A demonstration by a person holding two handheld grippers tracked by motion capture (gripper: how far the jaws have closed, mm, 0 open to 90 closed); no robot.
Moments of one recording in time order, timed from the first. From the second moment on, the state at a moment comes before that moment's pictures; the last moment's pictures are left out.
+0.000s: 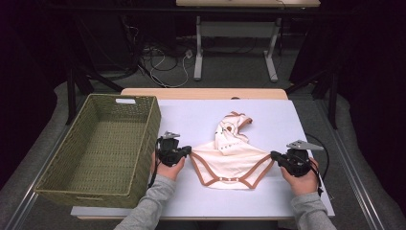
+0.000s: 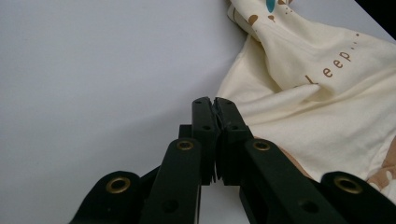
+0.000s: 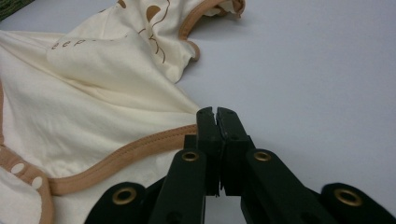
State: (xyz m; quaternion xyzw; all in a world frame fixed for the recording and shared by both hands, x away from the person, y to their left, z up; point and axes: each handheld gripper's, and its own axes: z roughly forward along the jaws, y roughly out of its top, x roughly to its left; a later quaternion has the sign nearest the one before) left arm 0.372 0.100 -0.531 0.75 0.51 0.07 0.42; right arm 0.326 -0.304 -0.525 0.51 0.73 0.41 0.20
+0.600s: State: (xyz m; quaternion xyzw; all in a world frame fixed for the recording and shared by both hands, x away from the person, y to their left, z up) left arm 0.354 0.102 -0.520 0.74 0.49 0.09 0.45; right arm 0.316 -0.295 -0.516 0.49 0.73 0.43 0.21
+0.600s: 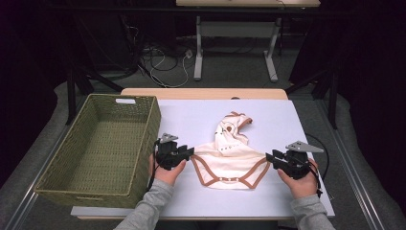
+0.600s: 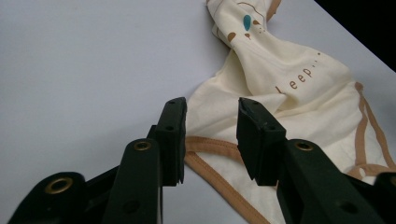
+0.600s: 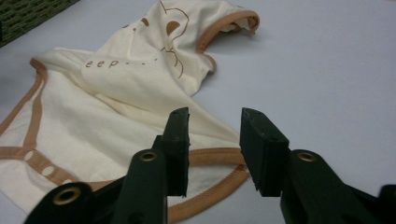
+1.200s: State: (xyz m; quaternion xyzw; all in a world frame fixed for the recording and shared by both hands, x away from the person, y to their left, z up) left arm 0.327 0.106 -0.506 0.74 0.44 0.12 0.49; right arm 0.286 -0.274 -0.501 0.46 0.74 0.43 0.21
